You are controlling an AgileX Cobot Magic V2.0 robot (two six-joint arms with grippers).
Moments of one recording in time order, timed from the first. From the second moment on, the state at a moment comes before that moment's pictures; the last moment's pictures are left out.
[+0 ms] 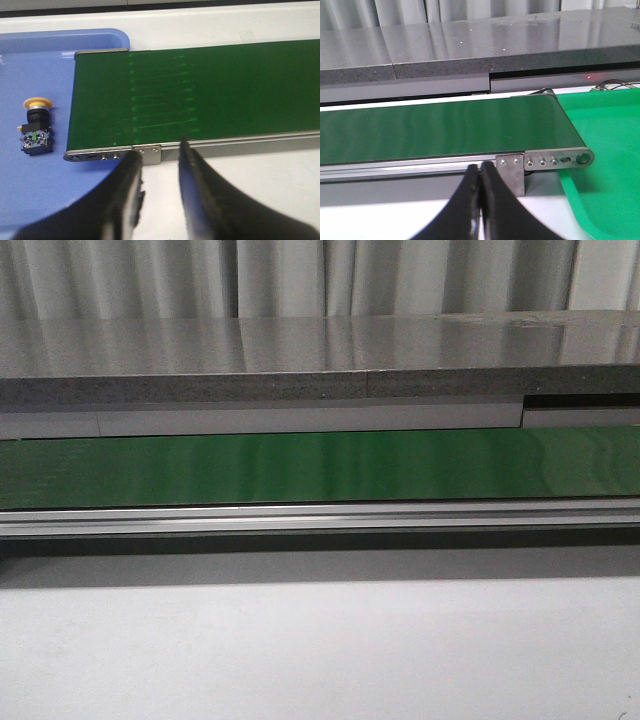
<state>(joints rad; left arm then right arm) -0.04 0.83 -0.72 -0.07 0.64 0.07 -0.02 -0.01 0.03 0.03 0.14 0.06</state>
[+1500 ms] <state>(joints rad) 0.35 1.72 -1.22 -0.08 0.63 0.07 -0.02 -0.01 0.03 0.03 0.14 0.06</state>
